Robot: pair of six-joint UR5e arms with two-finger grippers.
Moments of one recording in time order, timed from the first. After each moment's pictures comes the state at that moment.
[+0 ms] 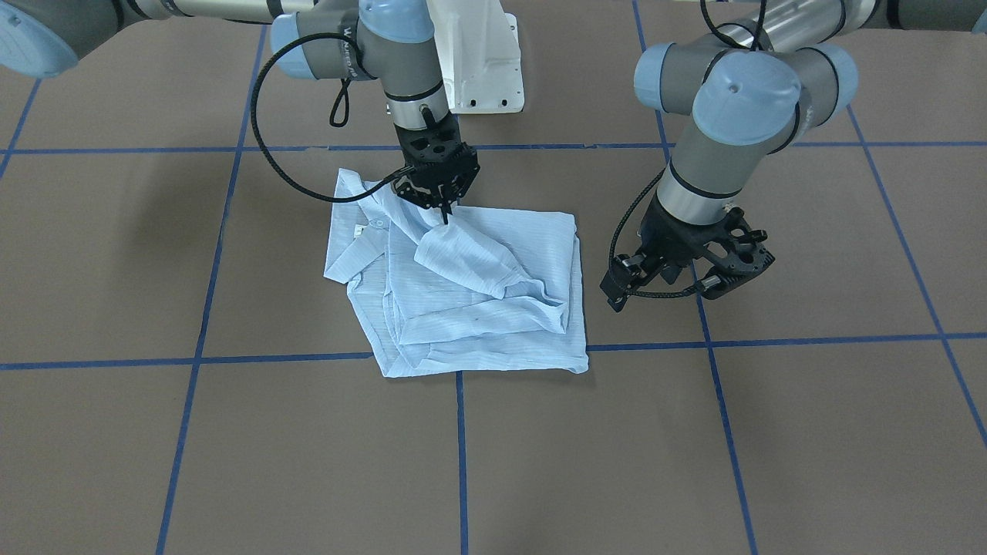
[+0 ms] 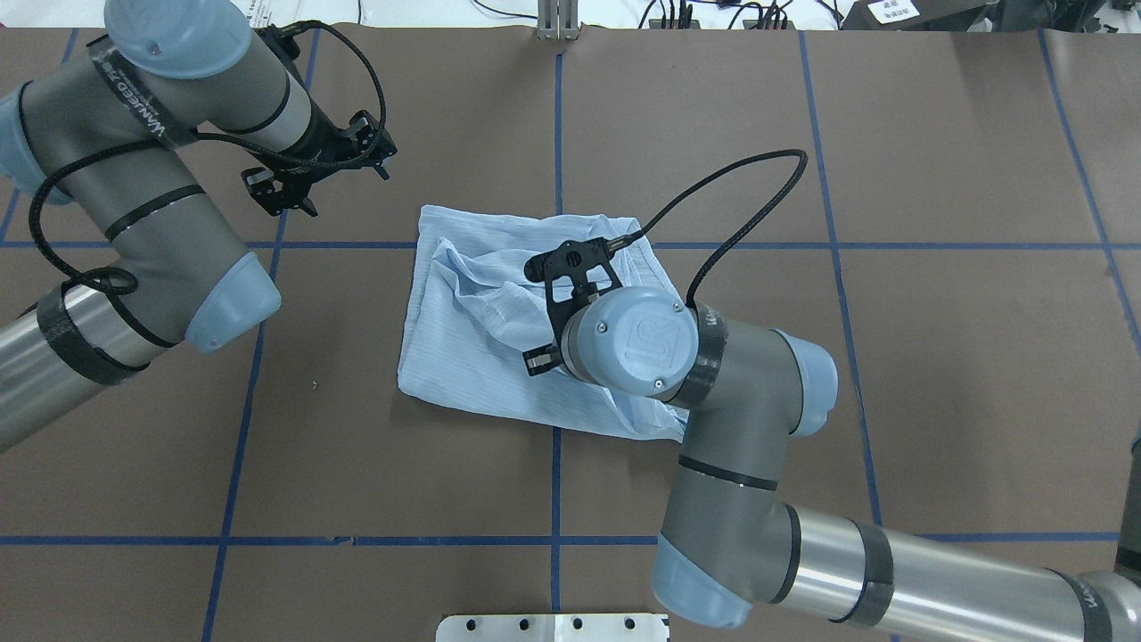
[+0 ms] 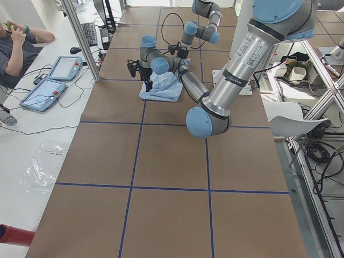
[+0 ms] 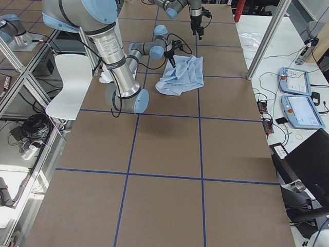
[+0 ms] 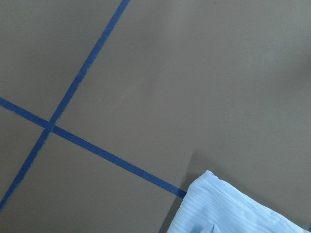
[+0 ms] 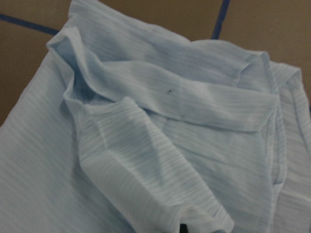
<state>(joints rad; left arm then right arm) -0.84 -2.17 -1.69 -1.64 -2.00 -1.47 0.42 -0.90 1.73 -1.44 1.59 0.96</state>
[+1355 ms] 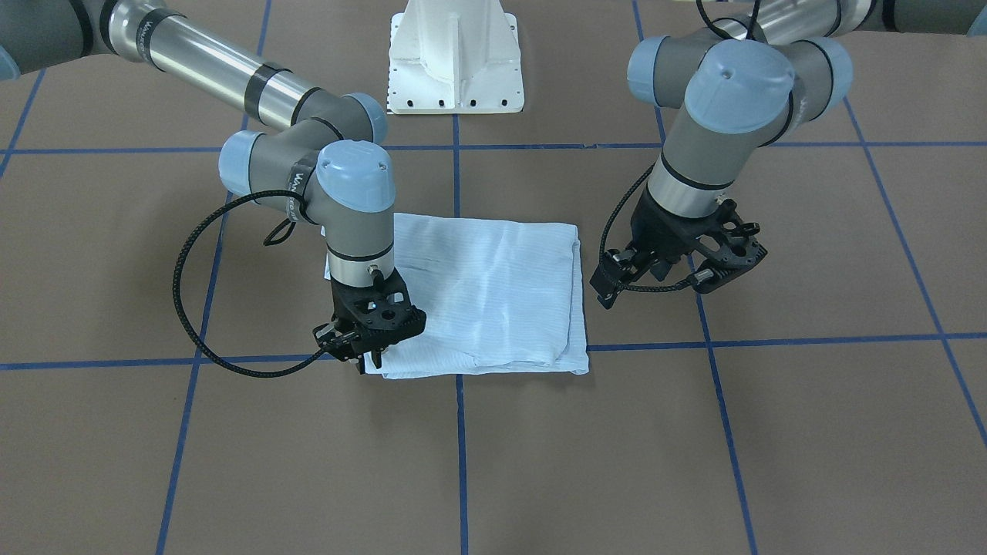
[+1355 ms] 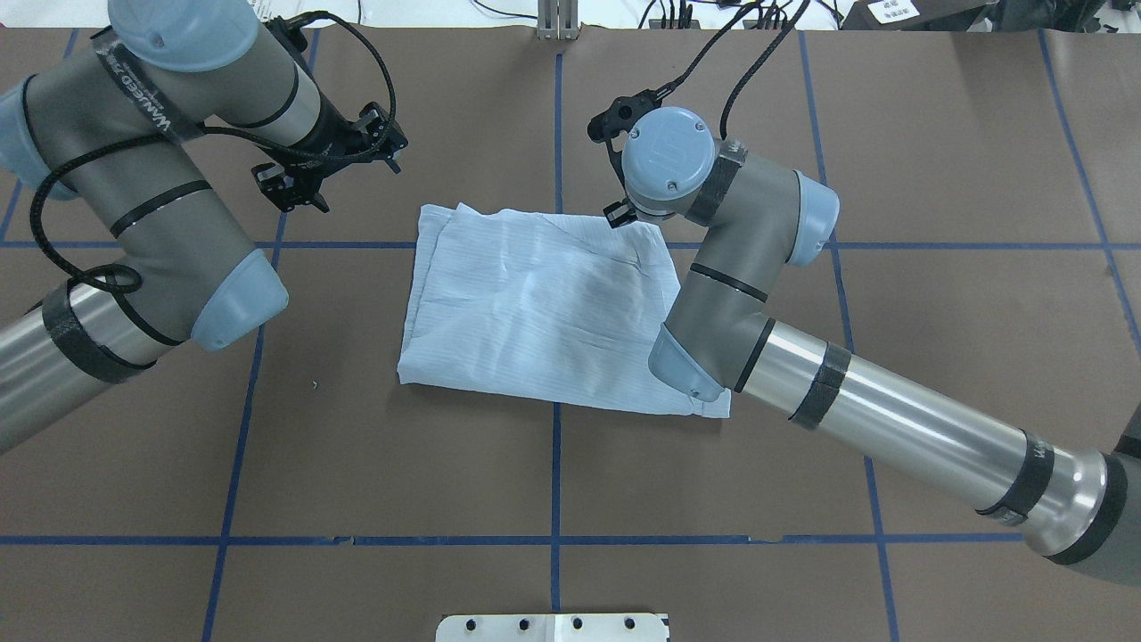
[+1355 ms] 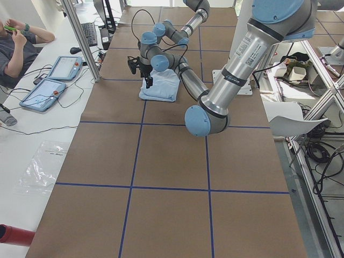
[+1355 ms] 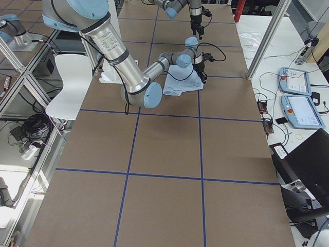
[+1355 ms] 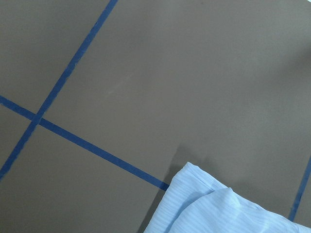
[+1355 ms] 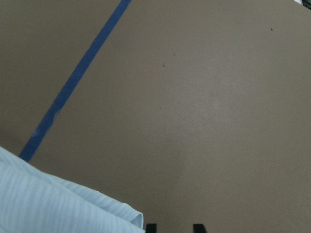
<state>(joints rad) -0.84 -2.18 -1.70 -1.64 -2.00 -1.50 0.65 -0.79 1.33 -1.35 1.61 0.66</state>
